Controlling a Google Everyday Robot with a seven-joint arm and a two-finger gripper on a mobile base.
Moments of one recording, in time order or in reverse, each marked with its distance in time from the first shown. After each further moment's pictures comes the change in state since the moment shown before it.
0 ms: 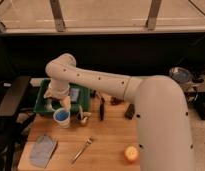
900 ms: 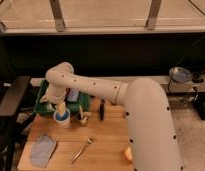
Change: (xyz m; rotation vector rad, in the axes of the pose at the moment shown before) arm -0.016 -0.012 0.064 0.024 -0.114 0.035
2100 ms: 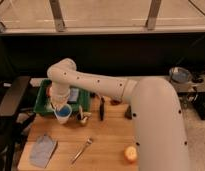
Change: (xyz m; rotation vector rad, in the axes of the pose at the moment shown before) arm 0.015 0.027 -0.062 -0.068 0.088 0.056
